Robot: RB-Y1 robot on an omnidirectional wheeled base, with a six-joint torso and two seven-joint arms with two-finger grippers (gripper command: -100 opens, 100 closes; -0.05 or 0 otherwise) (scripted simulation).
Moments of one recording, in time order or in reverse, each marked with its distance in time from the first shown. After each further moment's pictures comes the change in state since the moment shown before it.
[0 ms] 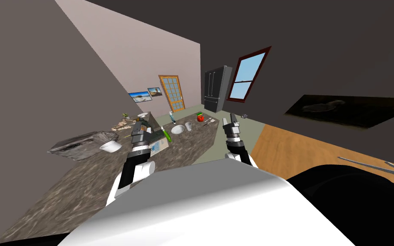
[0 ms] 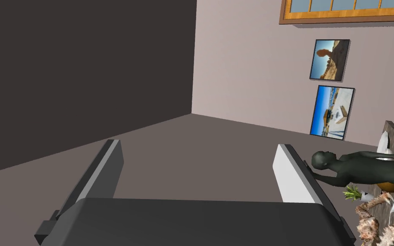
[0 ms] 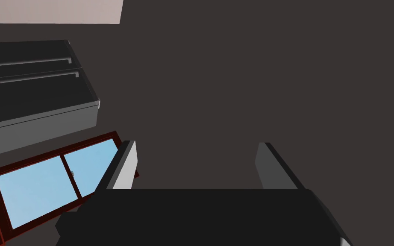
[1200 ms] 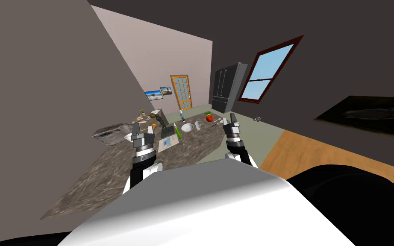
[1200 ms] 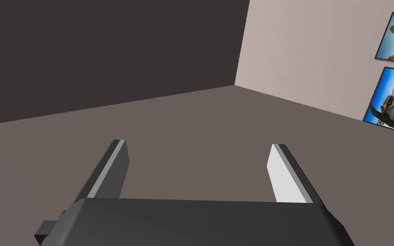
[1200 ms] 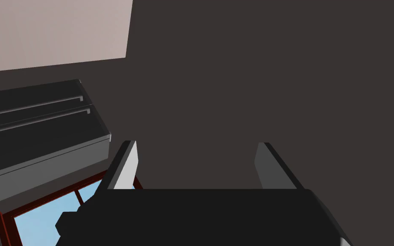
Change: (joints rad) left arm 0.070 -0.111 -0.118 -0.001 -0.061 -0.286 0.018; right arm 0.000 0.000 0.000 0.000 0.000 0.000 0.000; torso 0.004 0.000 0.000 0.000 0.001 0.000
